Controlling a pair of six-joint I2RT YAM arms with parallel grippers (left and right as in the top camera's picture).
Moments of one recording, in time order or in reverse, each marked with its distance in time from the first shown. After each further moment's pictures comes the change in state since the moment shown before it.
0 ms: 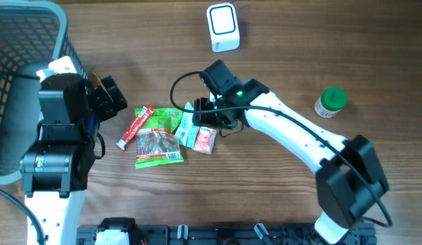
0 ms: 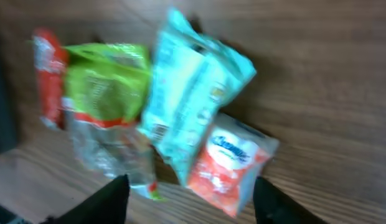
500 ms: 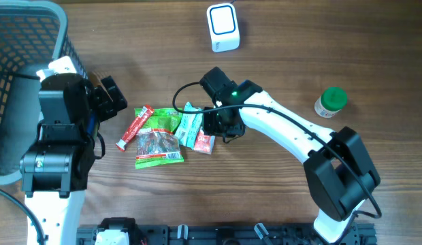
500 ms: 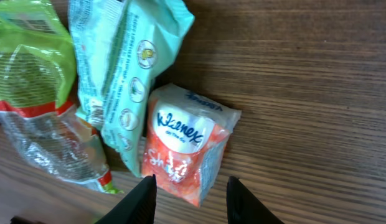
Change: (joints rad) left arm 0.000 0.000 0.000 0.000 0.000 0.000; right arm 0.000 0.060 -0.016 -0.095 0.008 0.005
